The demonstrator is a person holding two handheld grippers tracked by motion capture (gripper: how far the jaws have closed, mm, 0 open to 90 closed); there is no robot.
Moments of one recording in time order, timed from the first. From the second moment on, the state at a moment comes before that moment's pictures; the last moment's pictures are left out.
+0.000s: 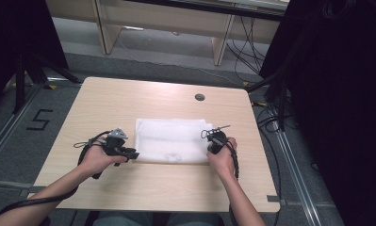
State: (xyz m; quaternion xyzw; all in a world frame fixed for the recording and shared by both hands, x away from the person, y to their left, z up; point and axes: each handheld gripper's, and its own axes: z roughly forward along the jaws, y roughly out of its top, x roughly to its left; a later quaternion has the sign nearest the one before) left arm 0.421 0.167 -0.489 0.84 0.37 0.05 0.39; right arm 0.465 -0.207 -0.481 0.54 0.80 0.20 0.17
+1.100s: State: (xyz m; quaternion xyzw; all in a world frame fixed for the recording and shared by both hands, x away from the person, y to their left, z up) left arm 0.420 0.171 -0.469 0.83 0.37 0.14 0.41; right arm 0.470 -0.204 -0.437 0.55 0.79 0.22 0.18
